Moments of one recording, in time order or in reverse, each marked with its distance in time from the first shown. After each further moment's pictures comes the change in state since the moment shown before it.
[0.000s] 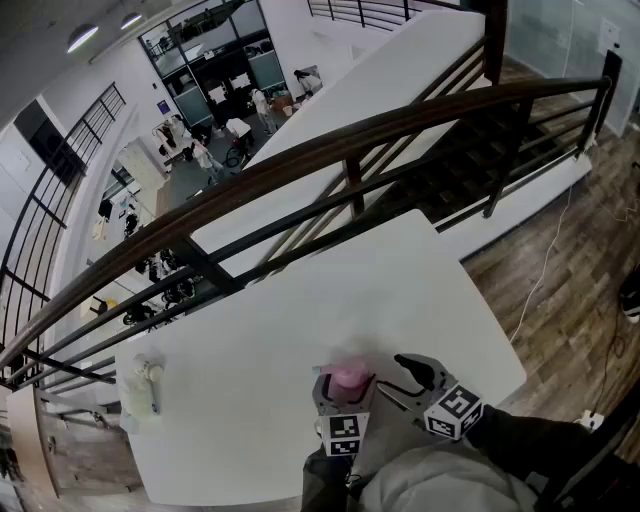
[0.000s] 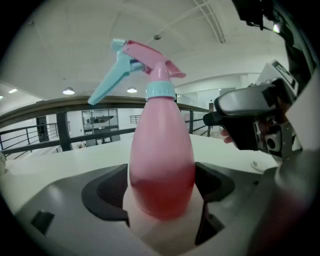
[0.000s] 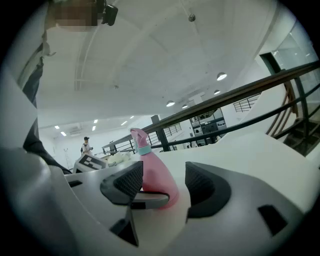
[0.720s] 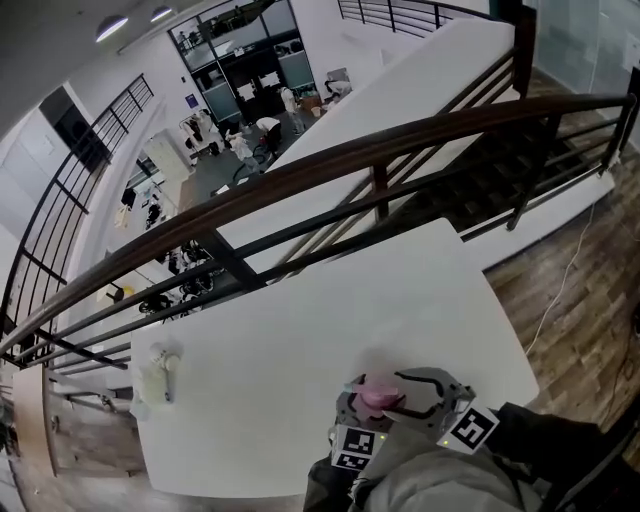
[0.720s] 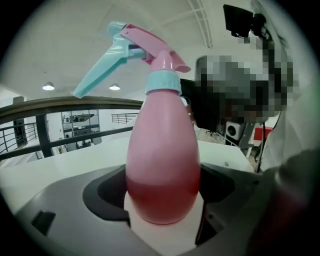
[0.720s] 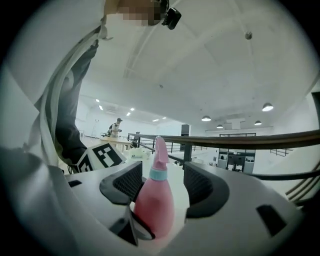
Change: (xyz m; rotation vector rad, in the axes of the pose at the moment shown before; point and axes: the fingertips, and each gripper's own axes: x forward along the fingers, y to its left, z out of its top) left arm -0.026 -0.045 0.013 0.065 0.012 -0.224; right arm -0.005 0.072 0.047 -0.441 -0.043 0.255
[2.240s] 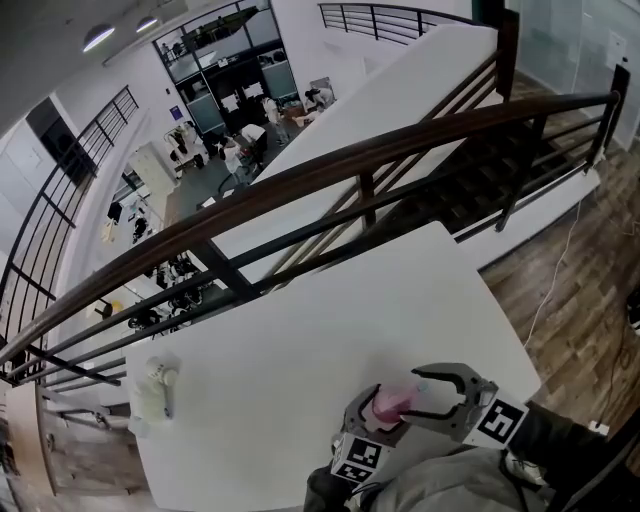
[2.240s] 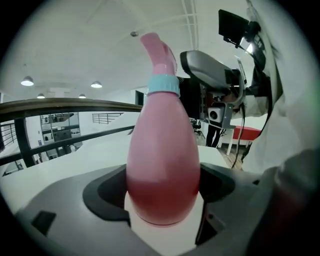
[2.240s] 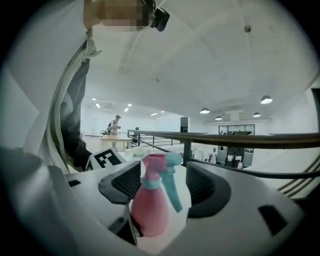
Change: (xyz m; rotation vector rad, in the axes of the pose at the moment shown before) left arm -0.015 -0.034 0.022 0.054 -0.007 -0.199; right arm -0.024 -0.011 0.039 0.052 0.090 0.006
